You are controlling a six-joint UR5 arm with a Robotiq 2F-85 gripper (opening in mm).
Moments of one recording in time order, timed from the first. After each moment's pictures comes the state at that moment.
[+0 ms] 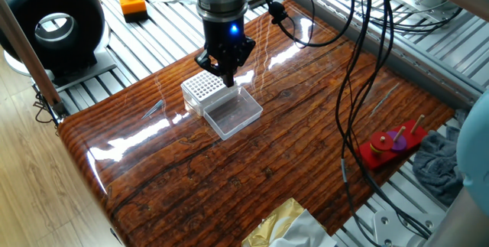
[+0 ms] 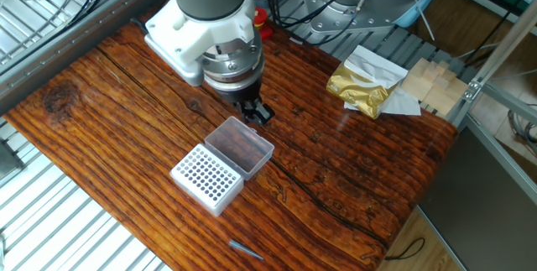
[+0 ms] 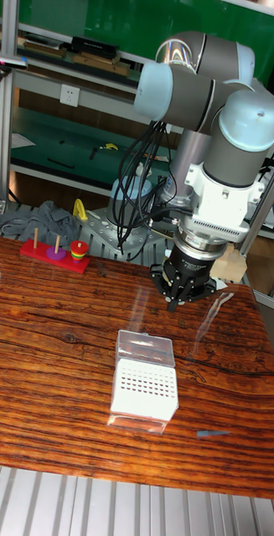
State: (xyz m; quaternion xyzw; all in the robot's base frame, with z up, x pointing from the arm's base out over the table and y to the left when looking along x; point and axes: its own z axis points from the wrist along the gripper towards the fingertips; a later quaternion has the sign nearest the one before) arm 0.519 0.093 0.149 -0.07 -1.00 -0.01 0.06
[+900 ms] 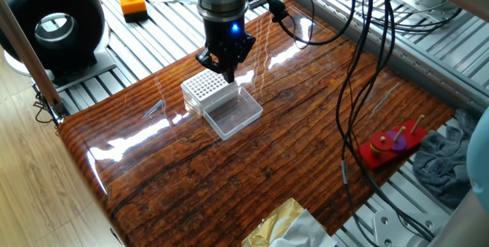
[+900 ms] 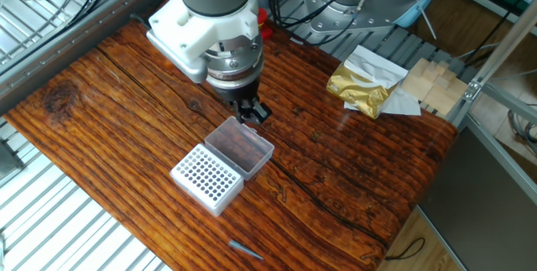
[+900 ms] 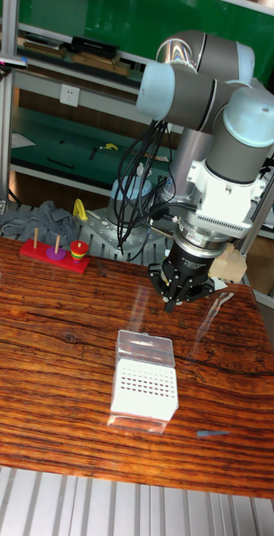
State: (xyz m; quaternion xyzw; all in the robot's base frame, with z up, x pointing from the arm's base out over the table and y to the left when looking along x) arm 0.525 0.085 0.151 -0.05 -1.00 0.00 0.04
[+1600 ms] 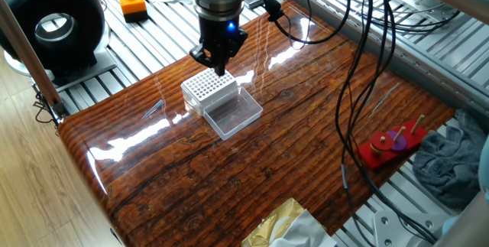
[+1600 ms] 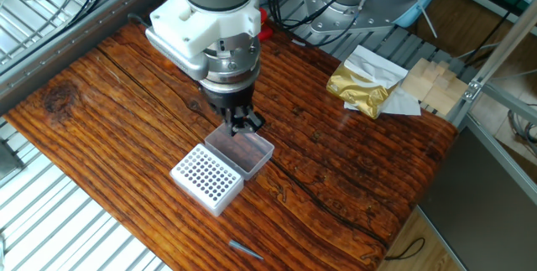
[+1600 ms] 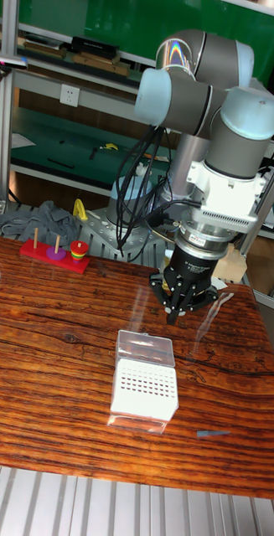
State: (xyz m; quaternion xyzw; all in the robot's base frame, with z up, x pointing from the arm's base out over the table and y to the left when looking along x) arm 0.562 0.092 0.151 -0.04 -1.00 -0.01 -0.03
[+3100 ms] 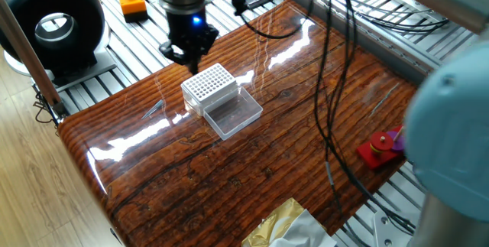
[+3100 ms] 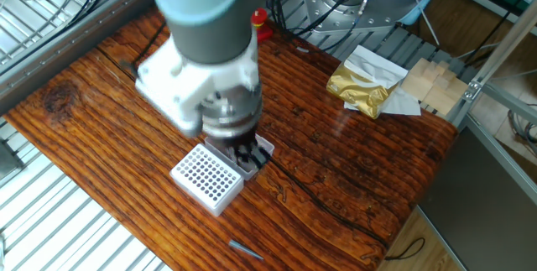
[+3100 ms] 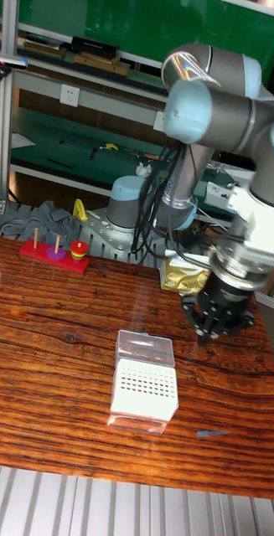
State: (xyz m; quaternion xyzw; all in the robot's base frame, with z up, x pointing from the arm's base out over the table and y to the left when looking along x) arm 0.602 0.156 0.152 -0.05 -1.00 -0.02 0.03
